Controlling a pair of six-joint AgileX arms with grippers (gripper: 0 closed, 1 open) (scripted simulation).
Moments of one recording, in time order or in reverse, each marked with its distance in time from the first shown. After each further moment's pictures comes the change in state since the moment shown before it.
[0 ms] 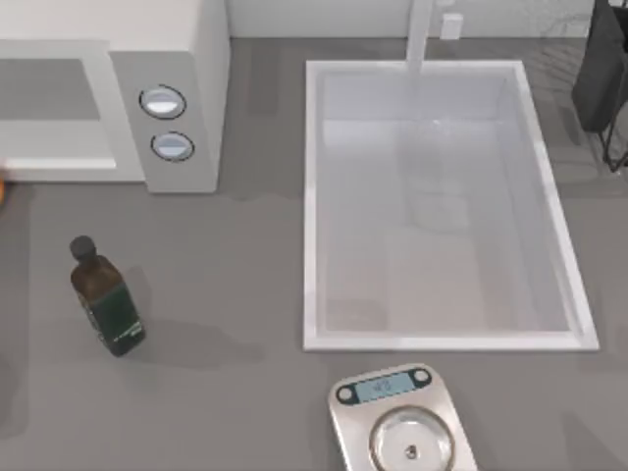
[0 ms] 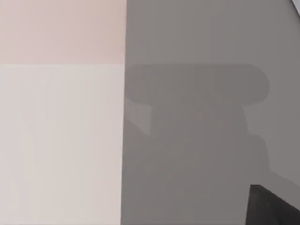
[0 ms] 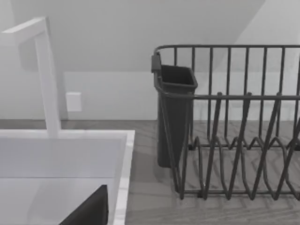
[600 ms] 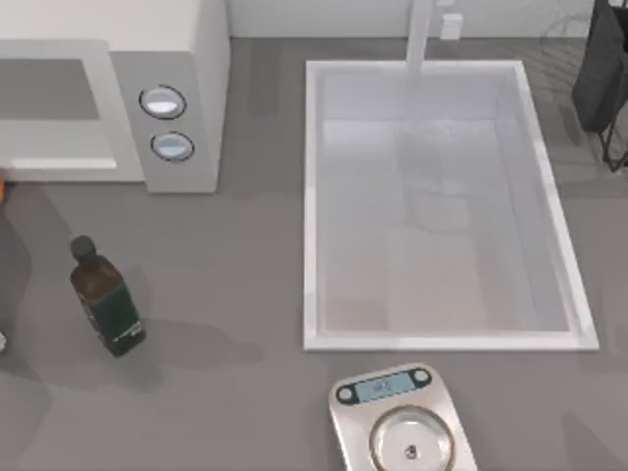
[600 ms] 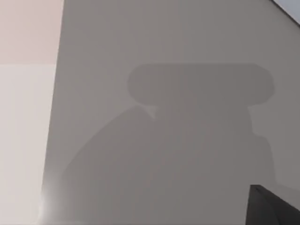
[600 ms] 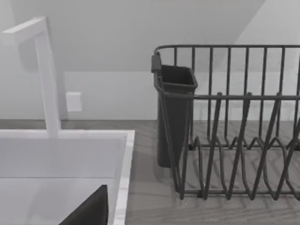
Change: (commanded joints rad) left arm -0.073 -0.148 -0.185 0.091 -0.044 -0.094; right arm 0.000 0.000 0.000 0.000 0.000 0.000
